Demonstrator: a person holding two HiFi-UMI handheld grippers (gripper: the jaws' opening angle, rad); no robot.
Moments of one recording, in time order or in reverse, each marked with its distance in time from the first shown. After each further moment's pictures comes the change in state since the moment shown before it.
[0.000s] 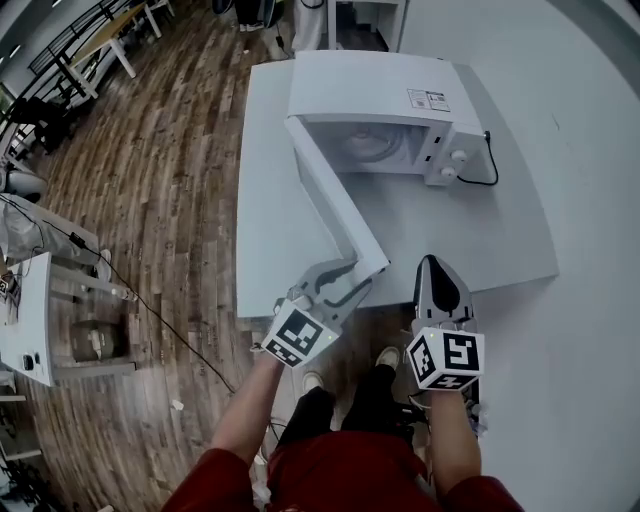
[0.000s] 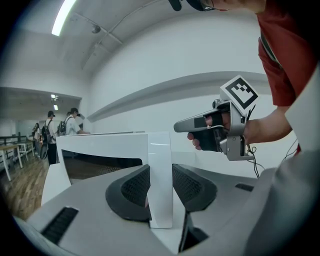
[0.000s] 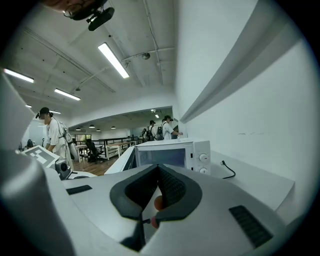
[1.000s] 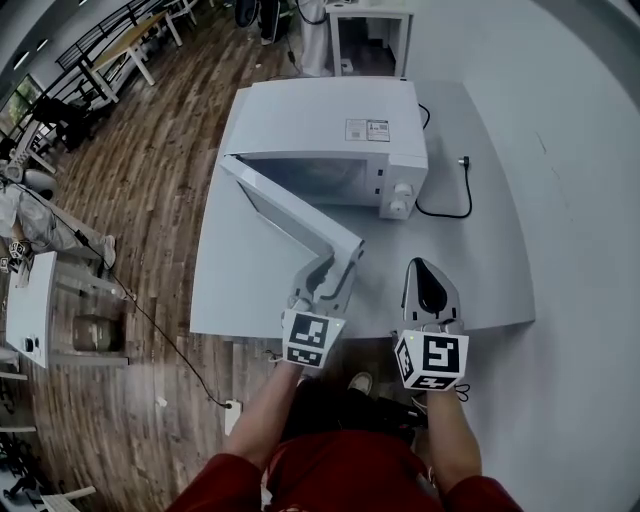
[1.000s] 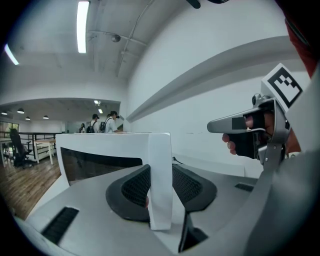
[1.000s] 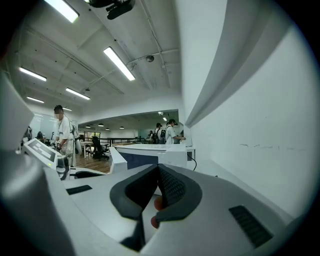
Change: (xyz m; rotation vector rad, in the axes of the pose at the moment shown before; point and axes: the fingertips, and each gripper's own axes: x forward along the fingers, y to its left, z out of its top) left arm 0.158 0.026 0.037 -0.136 0.008 0.491; right arm 0.041 -0.162 0.027 -0.097 -0.047 0.099
